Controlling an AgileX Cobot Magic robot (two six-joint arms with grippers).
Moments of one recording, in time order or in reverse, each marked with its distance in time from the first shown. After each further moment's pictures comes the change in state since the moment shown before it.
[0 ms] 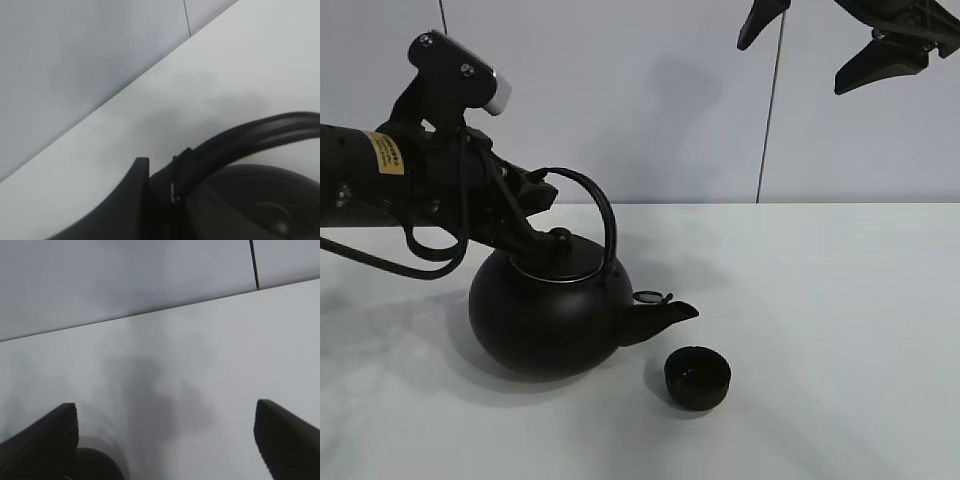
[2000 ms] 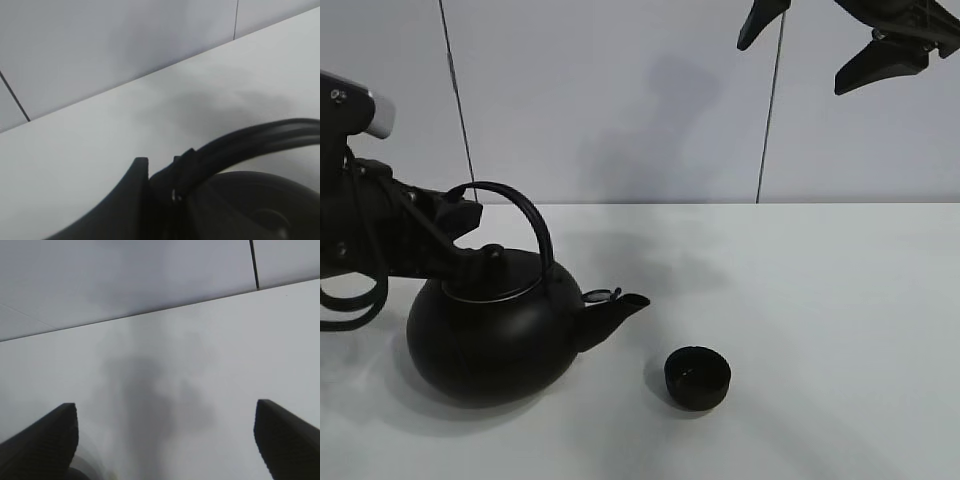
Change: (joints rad) left arm 0.035 -0.049 0.271 -0.174 -0.298 -0.059; right arm 0.000 0.000 0.000 0.000 0.000 0.000
